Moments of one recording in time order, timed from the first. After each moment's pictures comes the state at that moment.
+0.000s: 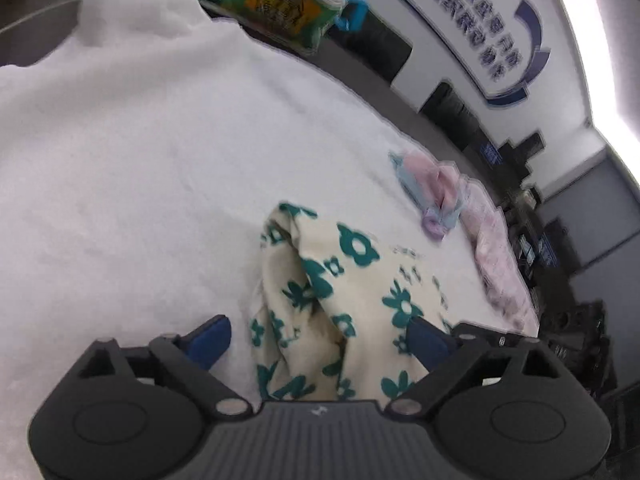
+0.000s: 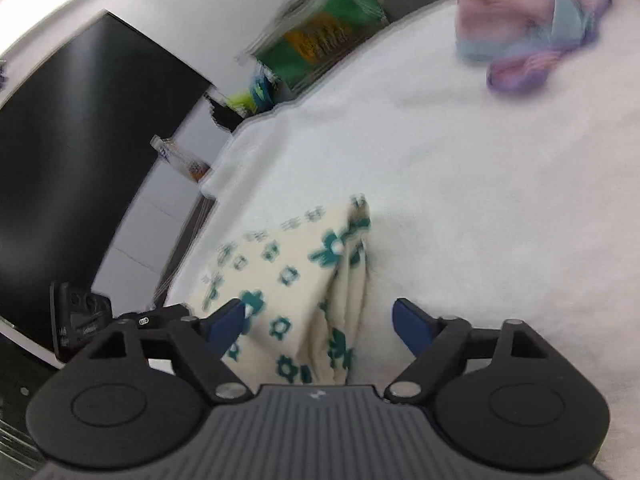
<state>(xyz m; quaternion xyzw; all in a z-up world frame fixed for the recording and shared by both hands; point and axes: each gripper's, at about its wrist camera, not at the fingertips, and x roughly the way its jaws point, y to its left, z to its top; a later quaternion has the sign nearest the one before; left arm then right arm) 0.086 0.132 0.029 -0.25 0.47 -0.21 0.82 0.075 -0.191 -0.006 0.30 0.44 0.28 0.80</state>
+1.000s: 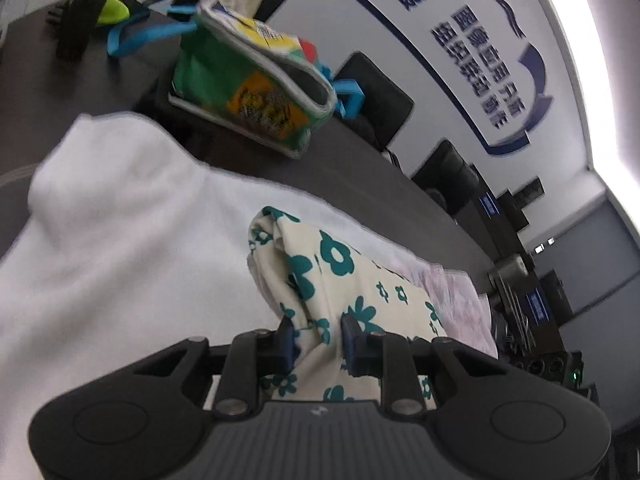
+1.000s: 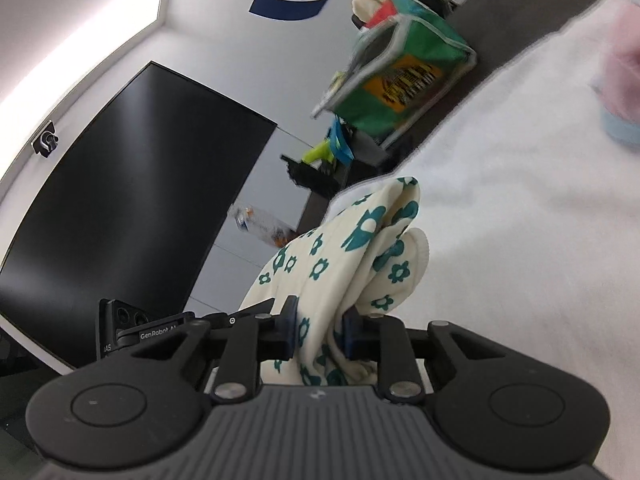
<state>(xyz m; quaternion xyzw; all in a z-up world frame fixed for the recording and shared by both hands) 0.215 0.161 0.130 -0.29 0.42 -0.19 0.84 0.178 -0.160 0.066 0.39 0.36 0.35 0.77</state>
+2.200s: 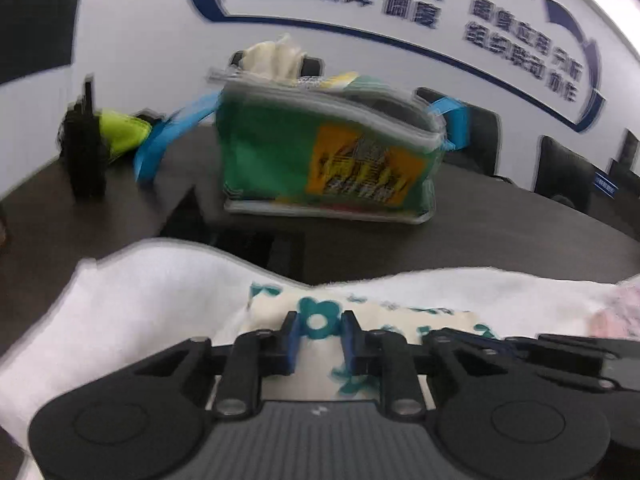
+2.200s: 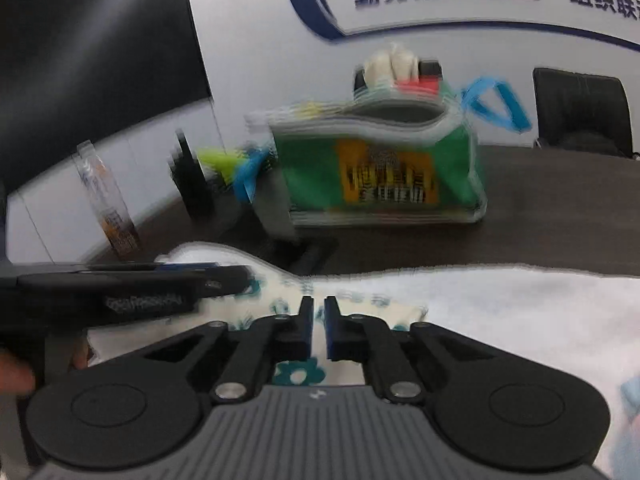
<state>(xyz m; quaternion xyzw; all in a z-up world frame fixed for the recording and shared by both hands) 0.321 0.126 0.025 -0.08 0.31 -0.03 0.95 0.320 -0.007 0.030 0.04 0.30 0.21 0.93</state>
